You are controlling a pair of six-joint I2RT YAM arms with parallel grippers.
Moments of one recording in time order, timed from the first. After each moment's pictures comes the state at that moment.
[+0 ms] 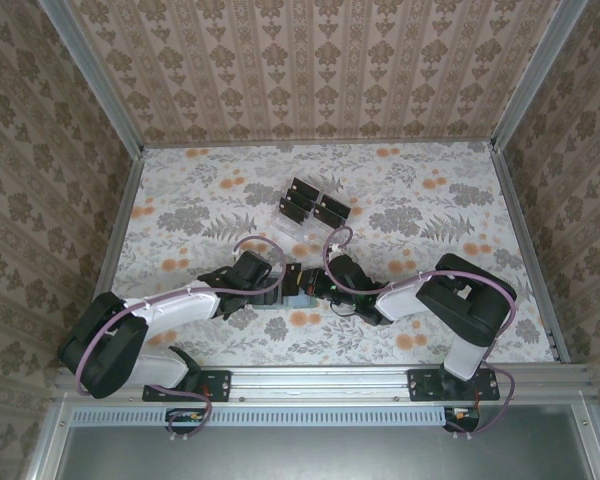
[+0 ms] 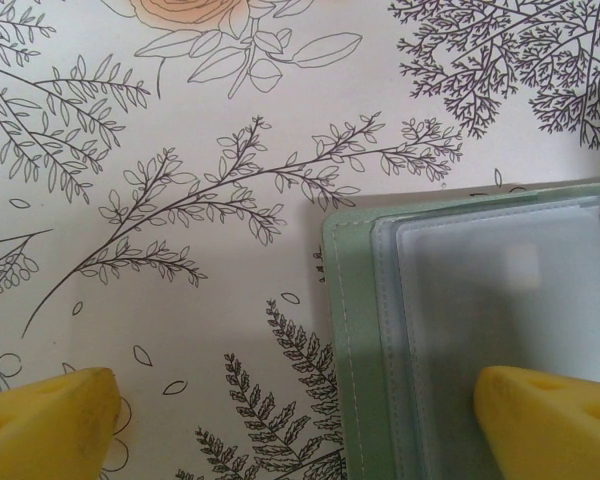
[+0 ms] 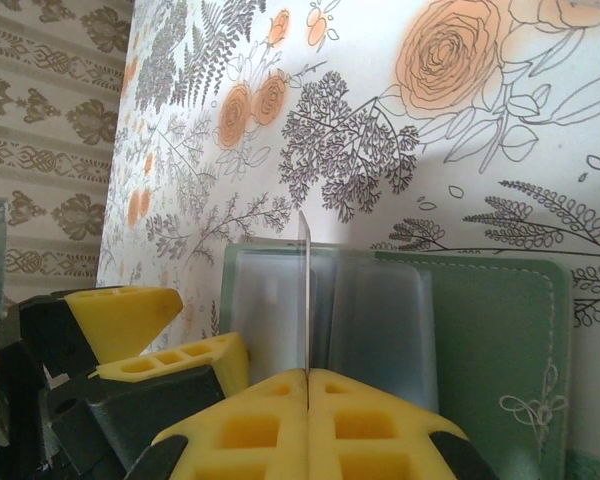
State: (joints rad) left arm -0.75 1.32 0.53 -0.29 -0.28 -0.53; right arm 0.84 1.74 0.57 0.68 -0.06 1.07
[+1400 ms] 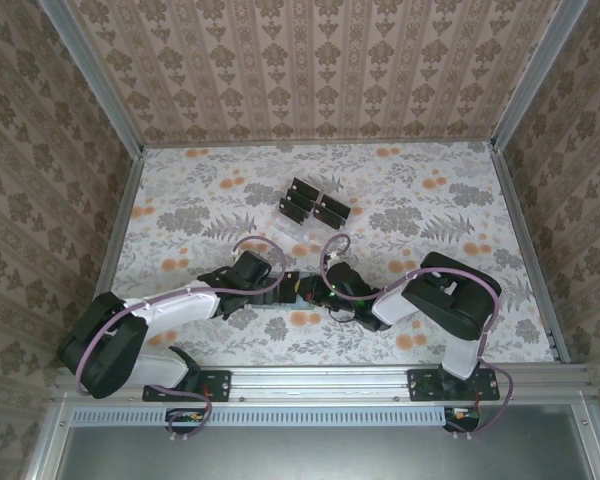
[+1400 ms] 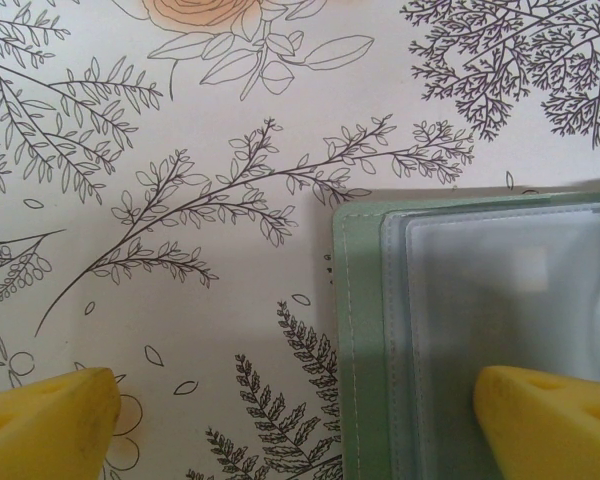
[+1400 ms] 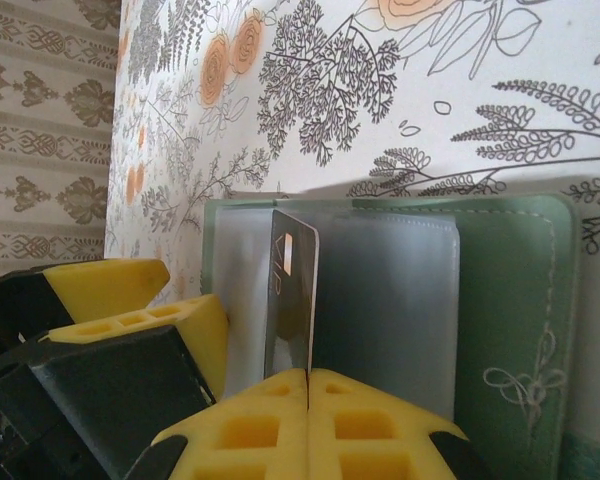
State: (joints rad) left arm -0.75 1.32 0.53 -0.29 -0.29 -0.53; right arm 0.87 1.82 0.54 0.80 -0.09 1.14
